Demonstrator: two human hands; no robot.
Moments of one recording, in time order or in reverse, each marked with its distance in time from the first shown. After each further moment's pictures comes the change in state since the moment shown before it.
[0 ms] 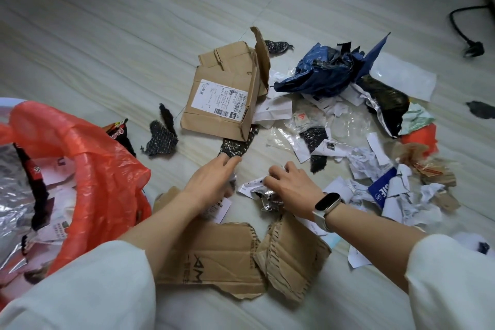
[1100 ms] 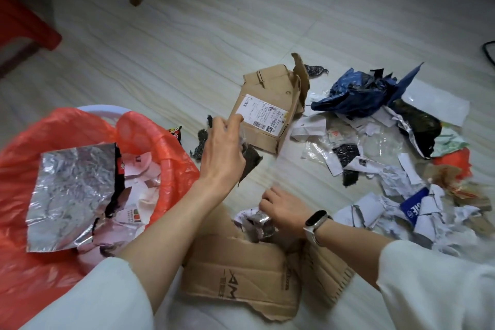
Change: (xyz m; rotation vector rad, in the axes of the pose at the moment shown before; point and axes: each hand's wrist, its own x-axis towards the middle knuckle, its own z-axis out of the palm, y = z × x) left_hand -0.057 0.009 -0.100 -0.192 0.645 -0.225; right_hand 0.030 -0.067 0.019 -0.031 0.044 -0.353
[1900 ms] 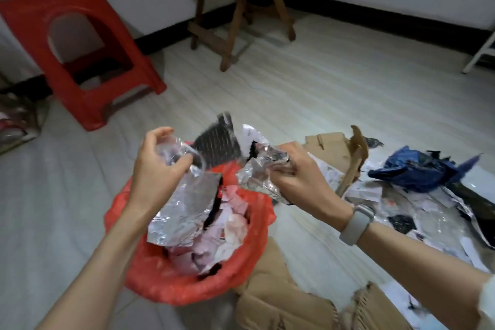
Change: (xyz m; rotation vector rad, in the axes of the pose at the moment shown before) left_hand -0.056 -0.096 -0.203 -0.382 0.500 -0.311; right_hand 0.059 -0.121 -0.228 0.732 0.684 0.065
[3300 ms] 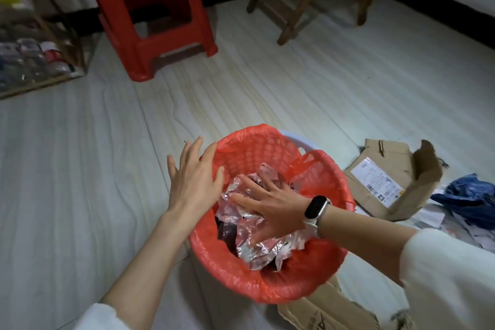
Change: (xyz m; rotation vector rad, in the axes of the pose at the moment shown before) left_hand -0.003 -0.107 -0.054 0.597 -0.242 -0.130; right_hand 0.034 0.010 0.173 -0.905 -1.103 -0.345
